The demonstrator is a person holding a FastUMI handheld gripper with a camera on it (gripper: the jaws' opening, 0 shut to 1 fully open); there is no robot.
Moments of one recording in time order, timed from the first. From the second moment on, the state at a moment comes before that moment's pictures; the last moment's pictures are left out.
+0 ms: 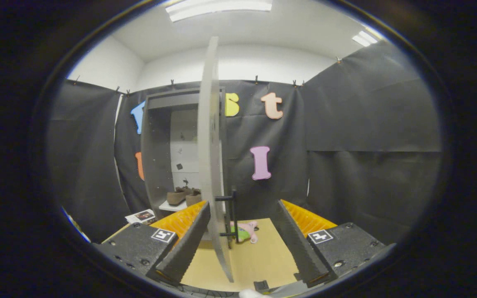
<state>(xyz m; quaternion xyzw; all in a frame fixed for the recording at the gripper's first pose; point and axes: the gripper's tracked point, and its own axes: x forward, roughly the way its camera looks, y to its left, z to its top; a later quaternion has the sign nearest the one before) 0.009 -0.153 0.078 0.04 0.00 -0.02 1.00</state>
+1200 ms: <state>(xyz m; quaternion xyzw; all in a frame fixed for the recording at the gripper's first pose) 0.062 -0.110 0.048 0.04 0.05 0.18 0.98</state>
